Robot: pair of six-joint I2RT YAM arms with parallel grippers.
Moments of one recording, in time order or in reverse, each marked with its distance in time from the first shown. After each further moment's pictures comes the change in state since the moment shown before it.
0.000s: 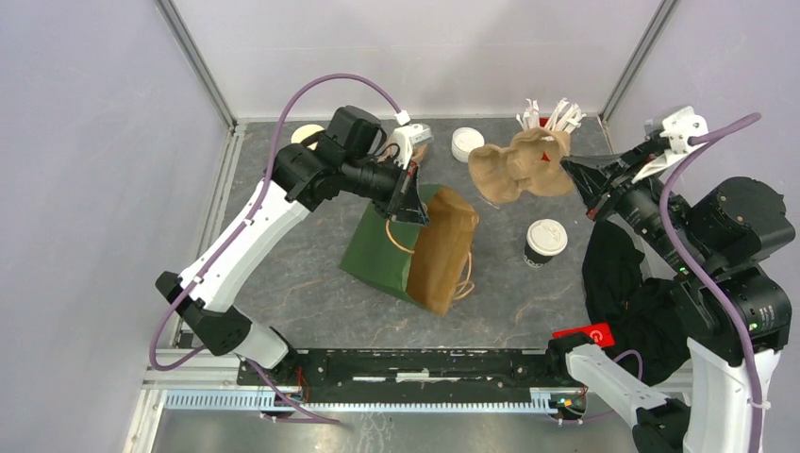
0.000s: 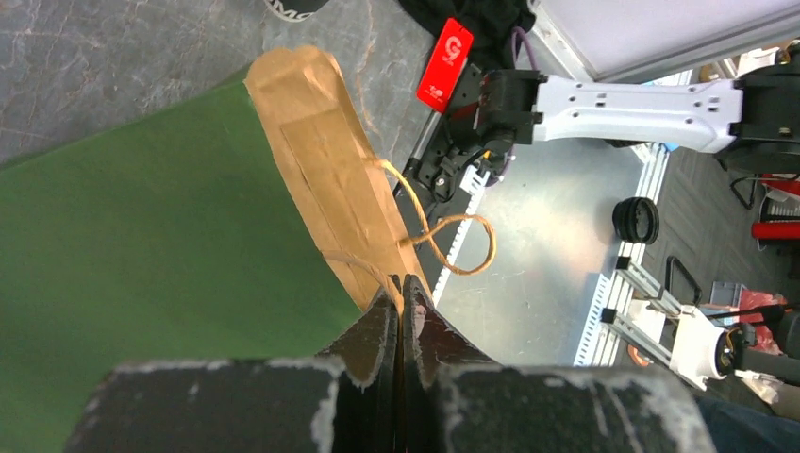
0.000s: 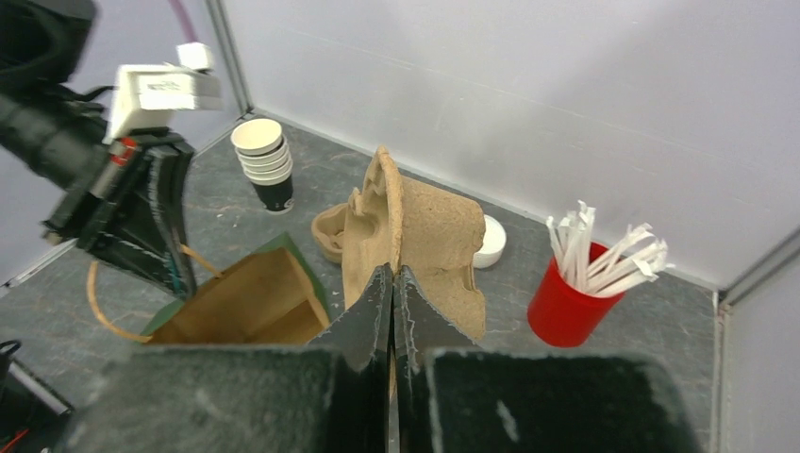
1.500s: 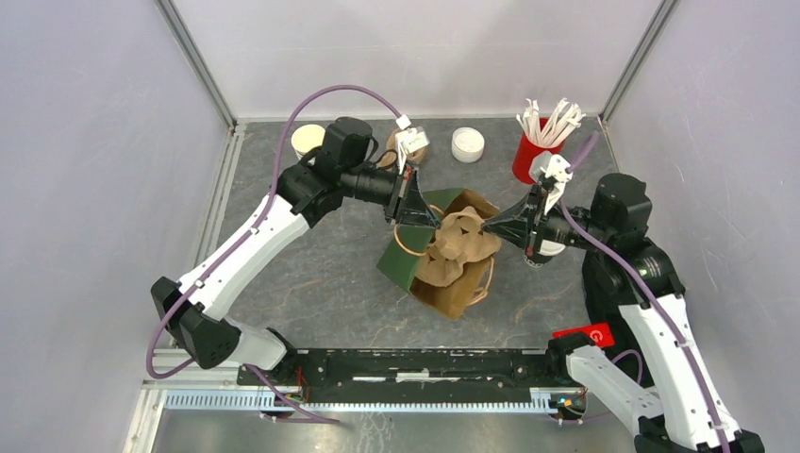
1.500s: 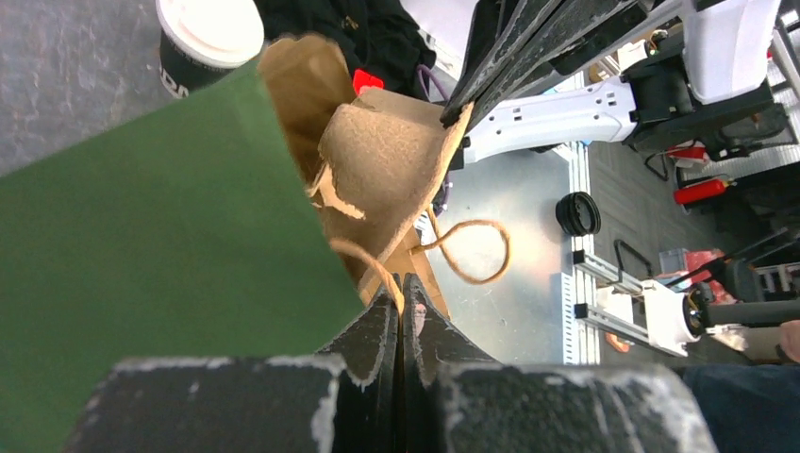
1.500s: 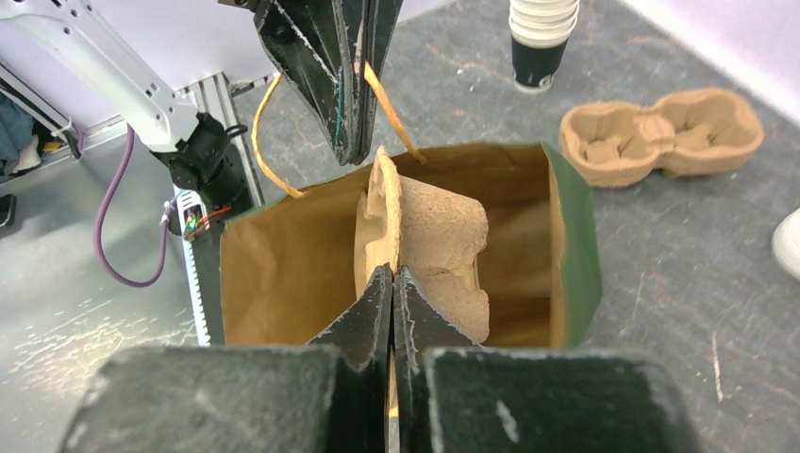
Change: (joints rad) left arm 0.036 -0.081 -0.266 0.421 0.263 -0.042; right arm 0.007 -0.078 -0.618 0.298 -0.631 -0.020
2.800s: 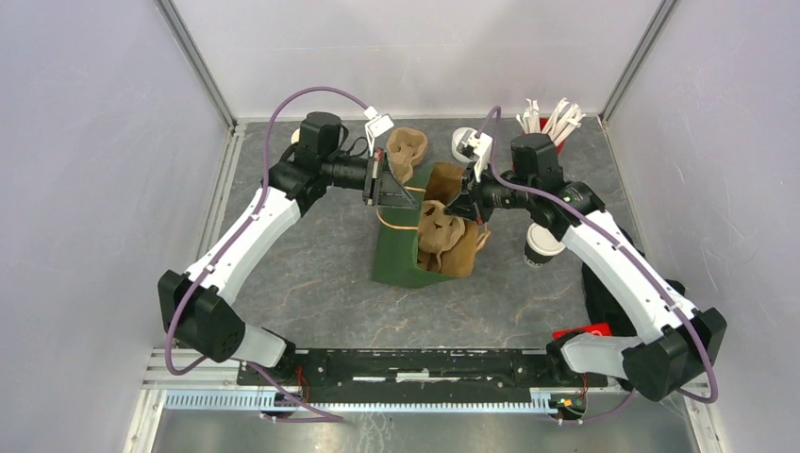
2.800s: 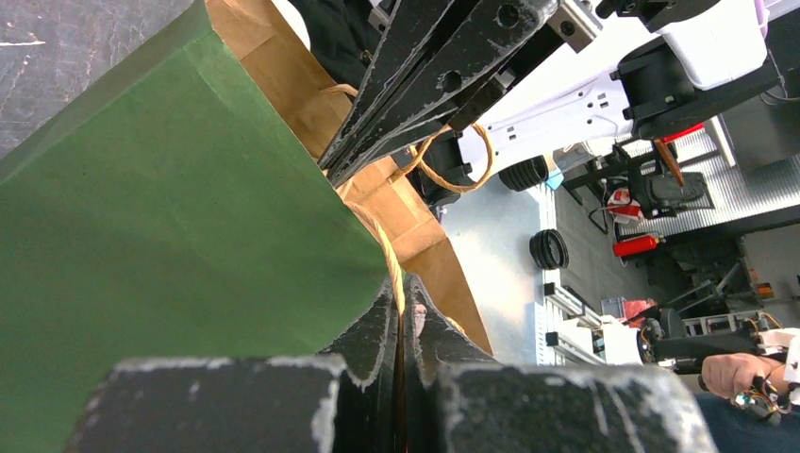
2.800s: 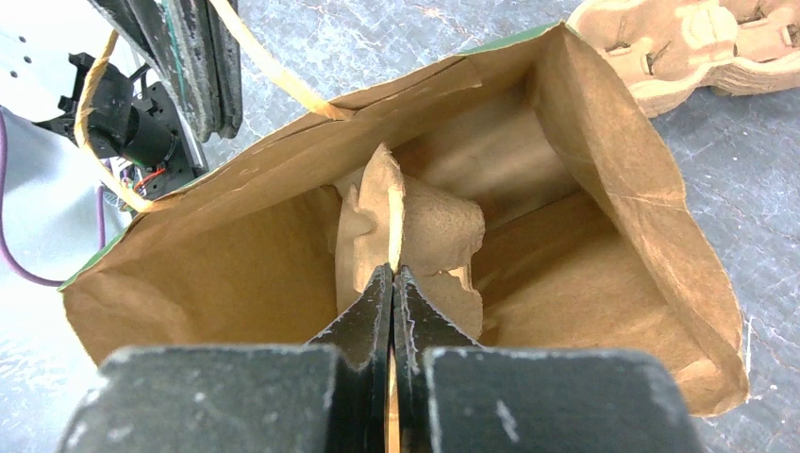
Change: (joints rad) left arm 0.231 0.018 -0.179 0.203 0.209 -0.105; right arm 0.177 0.440 0.119 -0.018 0.206 -0.080
